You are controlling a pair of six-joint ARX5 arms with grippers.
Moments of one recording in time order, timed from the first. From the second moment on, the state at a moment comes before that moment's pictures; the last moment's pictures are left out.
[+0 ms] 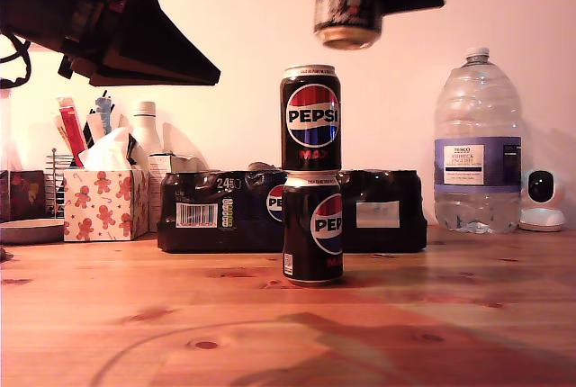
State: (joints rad) left arm -0.58 1.09 0.53 0.27 0.39 -0.05; right arm 0.49 1.35 1.10 -0.04 -0.25 -0.05
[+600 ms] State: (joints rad) left arm -0.58 1.09 0.53 0.27 0.39 -0.05; right arm 0.53 1.48 1.21 -0.03 -0.25 -0.08
